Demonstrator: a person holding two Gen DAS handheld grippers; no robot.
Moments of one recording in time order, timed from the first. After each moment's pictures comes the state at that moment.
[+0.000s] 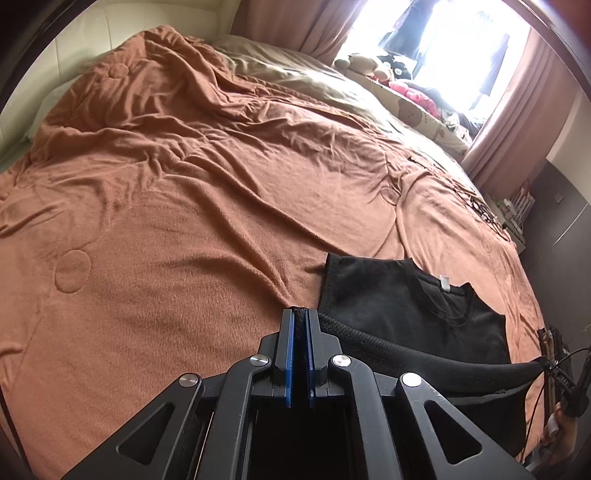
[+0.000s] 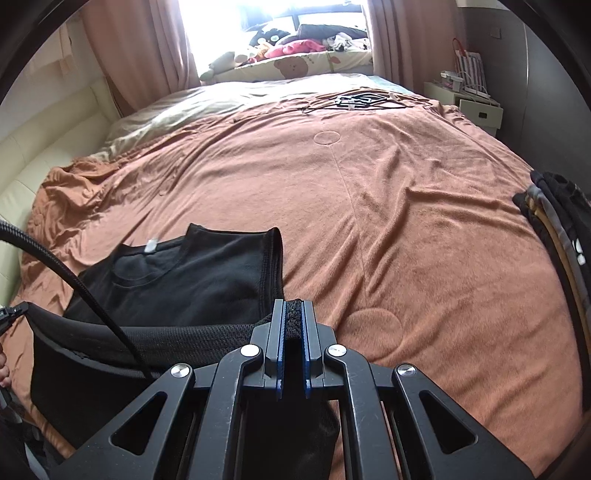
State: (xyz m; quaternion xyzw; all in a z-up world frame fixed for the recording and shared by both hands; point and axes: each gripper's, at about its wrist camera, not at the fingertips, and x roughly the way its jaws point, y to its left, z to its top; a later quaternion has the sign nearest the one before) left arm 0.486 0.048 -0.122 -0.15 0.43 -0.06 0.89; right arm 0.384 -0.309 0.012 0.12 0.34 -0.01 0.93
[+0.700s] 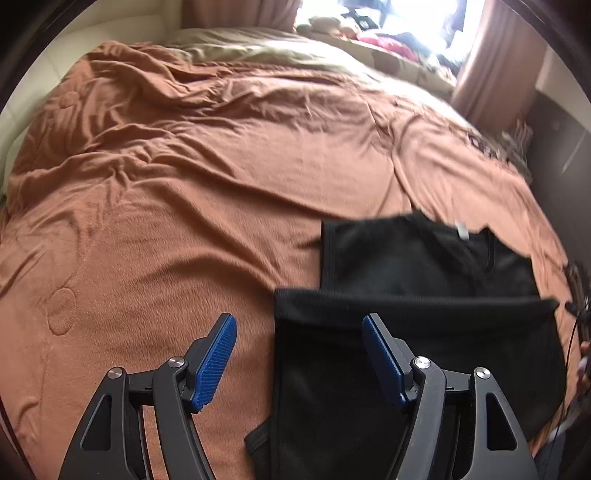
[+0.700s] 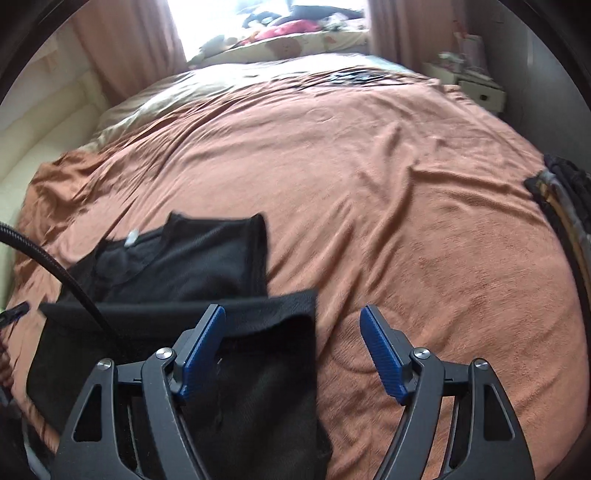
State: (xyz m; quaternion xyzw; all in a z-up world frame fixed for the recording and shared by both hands) left arm 0.505 0.017 -0.143 -0.03 0.48 -0.09 0.87; right arm 0.409 -0.315 -0.006 0.13 0.38 0.01 0.92
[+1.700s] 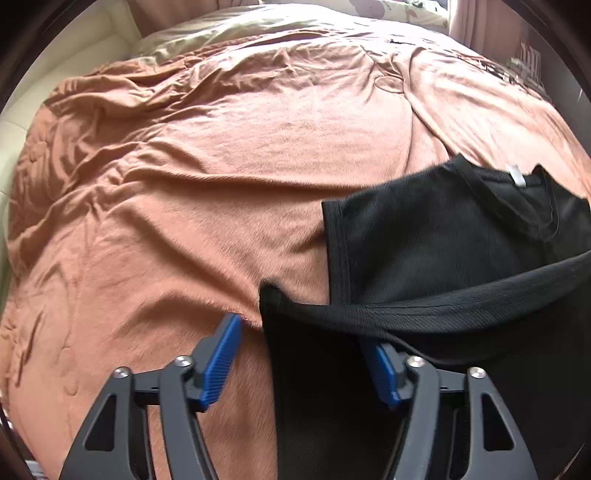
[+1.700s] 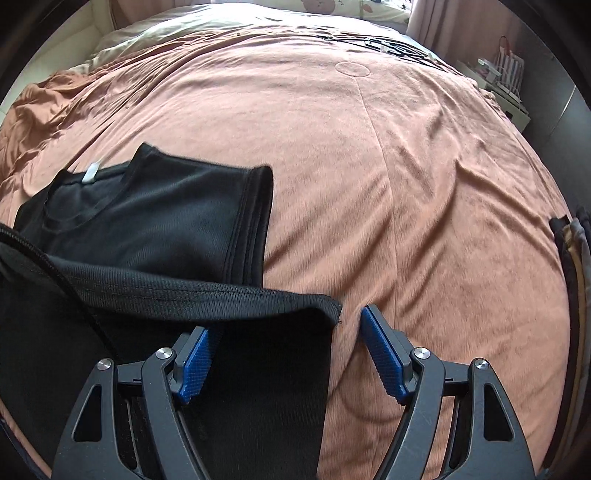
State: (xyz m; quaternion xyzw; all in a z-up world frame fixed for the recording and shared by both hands) left arm 0.563 -0.023 -0.189 0.10 0.52 -0.06 0.84; right arm 0.502 -0.287 -0.034 0.01 0.46 -0.02 0.89
